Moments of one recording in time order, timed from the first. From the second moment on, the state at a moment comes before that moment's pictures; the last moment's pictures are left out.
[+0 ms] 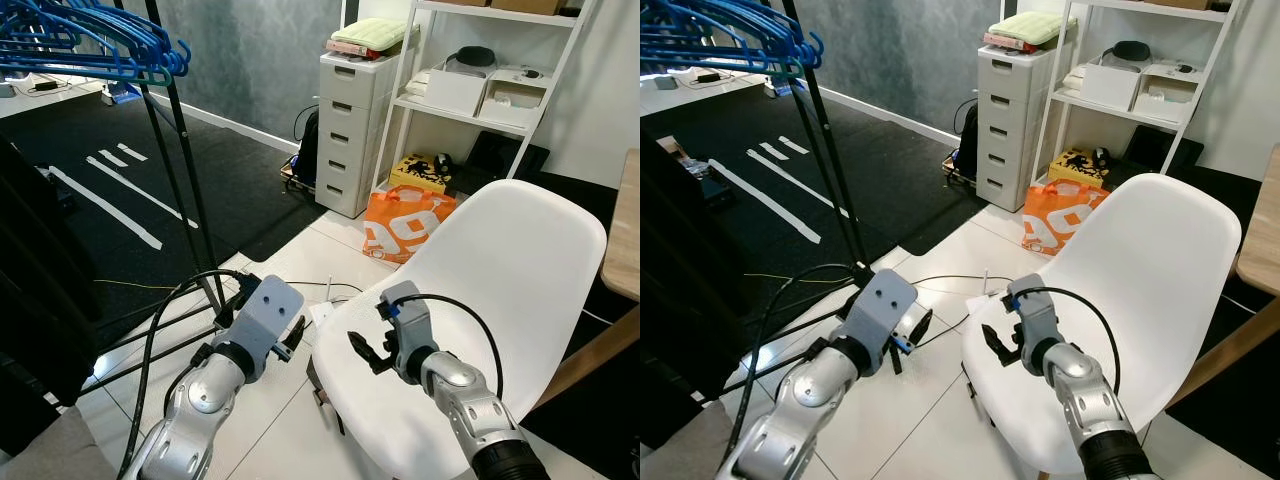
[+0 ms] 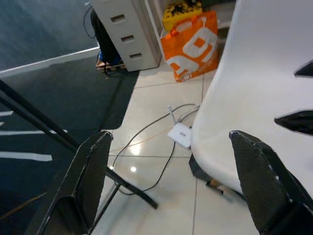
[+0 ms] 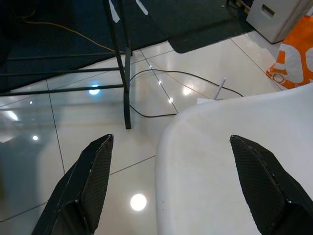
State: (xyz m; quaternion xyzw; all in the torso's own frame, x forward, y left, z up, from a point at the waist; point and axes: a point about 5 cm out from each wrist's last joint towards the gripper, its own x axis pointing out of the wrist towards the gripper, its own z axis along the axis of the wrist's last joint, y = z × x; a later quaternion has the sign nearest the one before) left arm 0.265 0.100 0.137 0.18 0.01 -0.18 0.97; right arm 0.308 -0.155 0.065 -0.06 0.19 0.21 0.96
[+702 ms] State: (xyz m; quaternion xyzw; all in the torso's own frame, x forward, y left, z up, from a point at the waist) left arm 0.263 0.133 0.126 0.07 0.06 -0.12 0.99; right arm 0.309 -0.156 0.068 -0.05 0.18 0.23 0.96
